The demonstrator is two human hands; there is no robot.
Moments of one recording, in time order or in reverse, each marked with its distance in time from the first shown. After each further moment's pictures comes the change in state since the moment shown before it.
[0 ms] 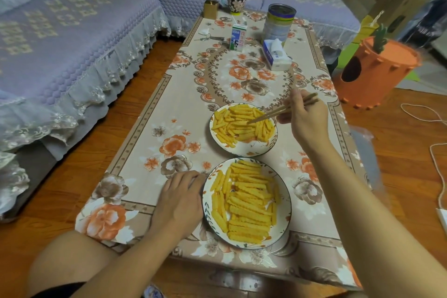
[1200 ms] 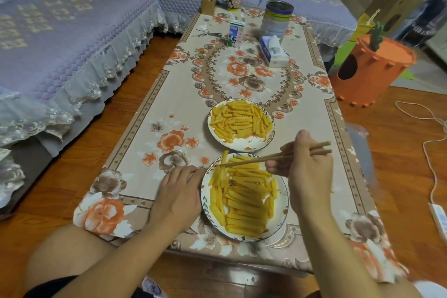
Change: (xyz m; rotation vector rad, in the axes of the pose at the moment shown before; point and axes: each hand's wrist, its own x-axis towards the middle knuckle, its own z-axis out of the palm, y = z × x) left_hand 0.000 0.001 0.000 0.005 0.004 -0.003; right_hand -0.122 -0.015 -0.003 0.272 0.170 0.280
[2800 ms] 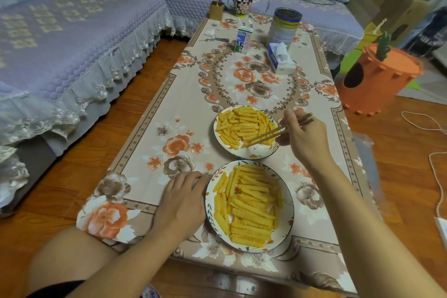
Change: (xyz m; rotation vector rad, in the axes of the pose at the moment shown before) left_hand 0.001 -0.002 0.003 -0.019 0.011 0.003; right_hand 0.098 -0.002 0.020 -0.439 -0.227 -0.205
